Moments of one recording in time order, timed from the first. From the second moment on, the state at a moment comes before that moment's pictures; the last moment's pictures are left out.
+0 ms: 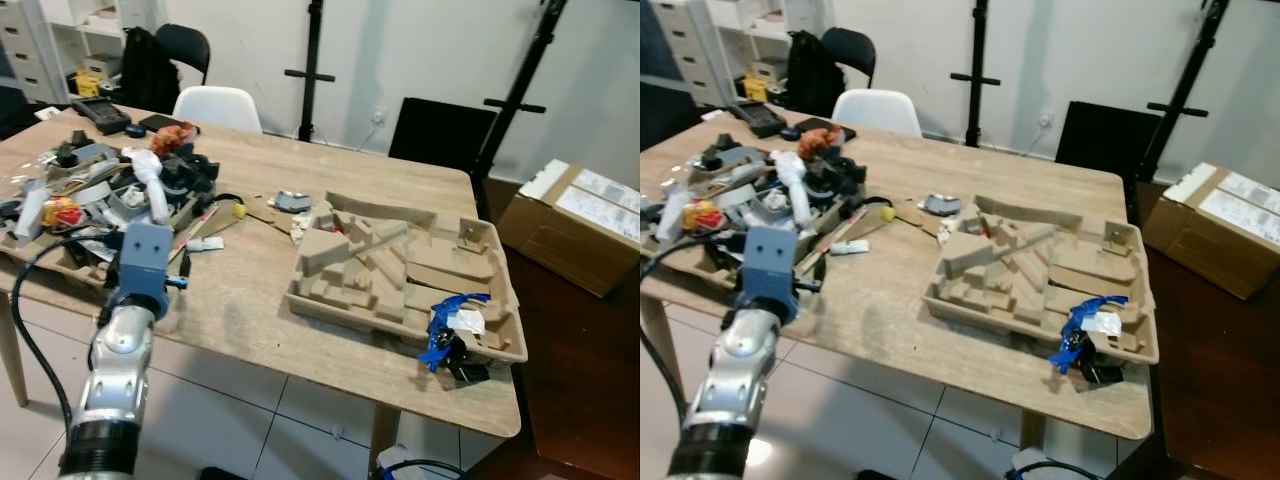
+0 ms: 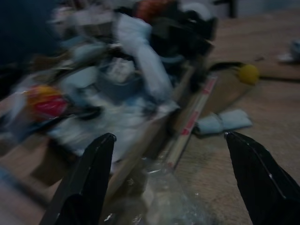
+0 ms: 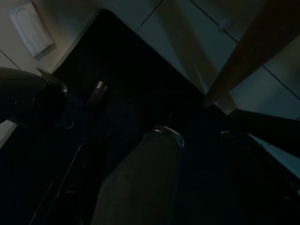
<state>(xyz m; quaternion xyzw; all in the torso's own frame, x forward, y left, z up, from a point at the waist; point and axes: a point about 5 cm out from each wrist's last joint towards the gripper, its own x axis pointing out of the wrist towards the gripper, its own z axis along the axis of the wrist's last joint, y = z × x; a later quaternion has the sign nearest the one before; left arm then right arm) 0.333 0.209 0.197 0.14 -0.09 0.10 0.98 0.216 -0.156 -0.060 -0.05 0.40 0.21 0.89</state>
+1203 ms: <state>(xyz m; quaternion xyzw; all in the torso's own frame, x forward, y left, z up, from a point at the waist) 0.349 0.234 0.179 0.09 0.00 0.13 0.99 0.213 -0.150 -0.063 -0.06 0.40 0.23 0.89</state>
